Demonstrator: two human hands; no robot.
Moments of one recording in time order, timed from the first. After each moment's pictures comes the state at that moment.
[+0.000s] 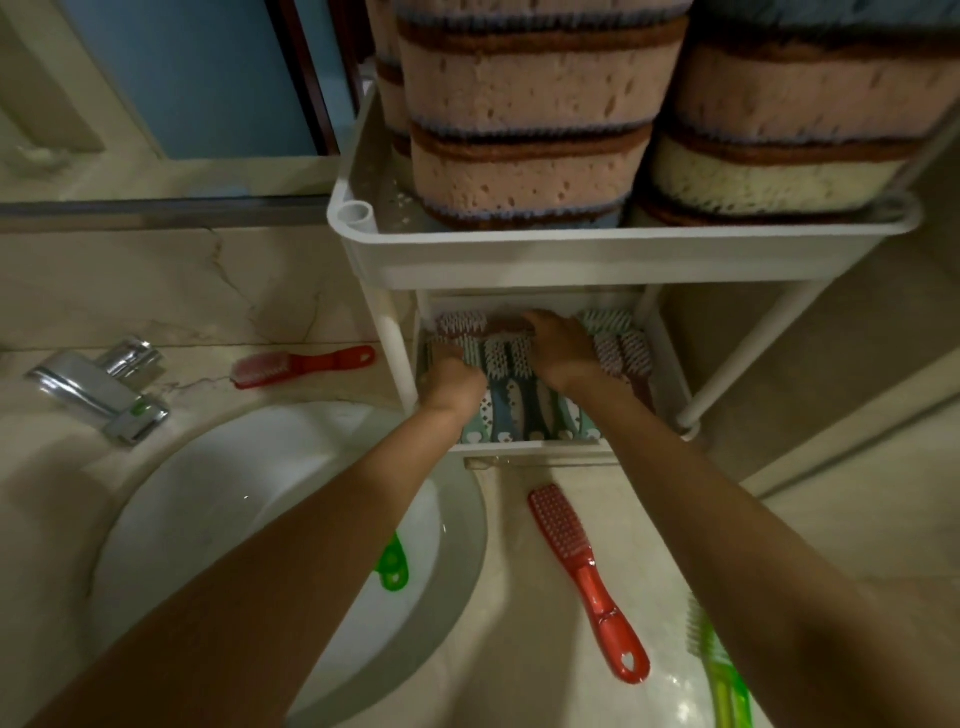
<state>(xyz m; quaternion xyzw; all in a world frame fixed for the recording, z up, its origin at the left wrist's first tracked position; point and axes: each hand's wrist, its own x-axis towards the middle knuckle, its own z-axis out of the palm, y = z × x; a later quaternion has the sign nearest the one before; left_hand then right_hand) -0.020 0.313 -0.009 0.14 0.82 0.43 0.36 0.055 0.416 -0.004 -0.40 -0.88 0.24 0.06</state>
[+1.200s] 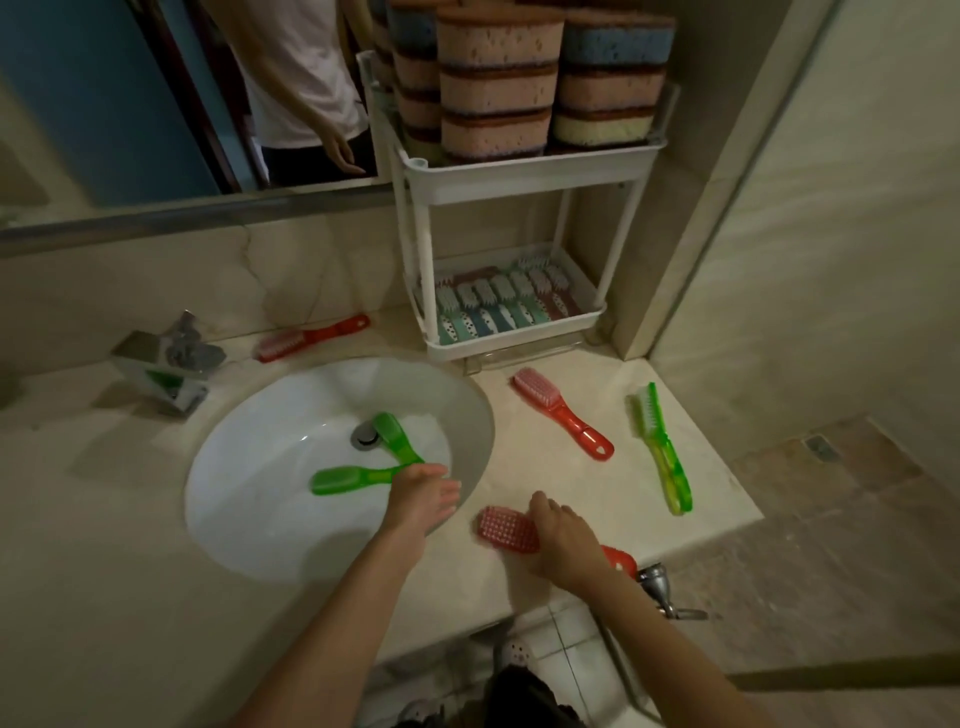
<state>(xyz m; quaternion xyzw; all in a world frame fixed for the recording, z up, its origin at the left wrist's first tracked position) 0.061 0.029 0.008 0.05 0.66 0.50 0.55 0.229 0.073 -0.053 -0.46 -0.85 0.24 -0.06</state>
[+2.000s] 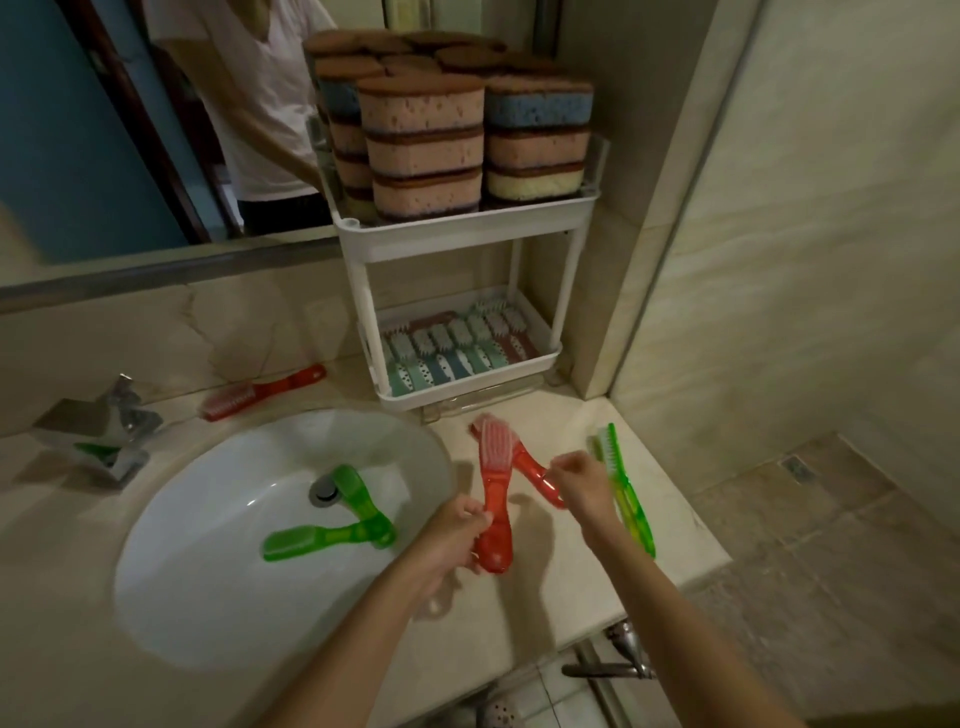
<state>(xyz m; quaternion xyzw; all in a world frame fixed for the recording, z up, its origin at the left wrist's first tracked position) 0.115 0.082 0.011 0.31 0.69 0.33 0.57 0.249 0.178 -0.012 -0.64 -0.50 0.49 0.30</state>
